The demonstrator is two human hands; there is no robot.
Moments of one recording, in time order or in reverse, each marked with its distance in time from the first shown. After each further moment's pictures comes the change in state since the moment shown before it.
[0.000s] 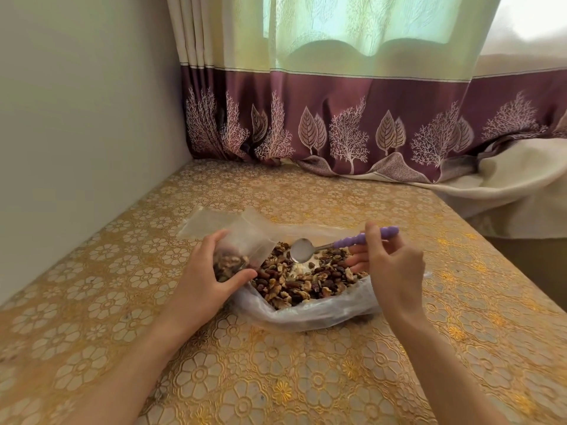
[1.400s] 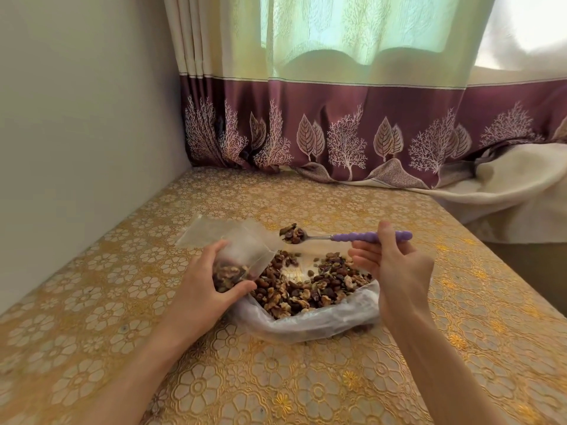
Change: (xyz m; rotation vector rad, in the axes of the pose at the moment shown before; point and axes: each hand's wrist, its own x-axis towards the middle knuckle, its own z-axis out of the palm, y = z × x) left_hand 0.000 -0.002 0.000 0.031 -0.028 -0.016; right_hand 0.003 -0.021 0.001 0.406 0.096 0.241
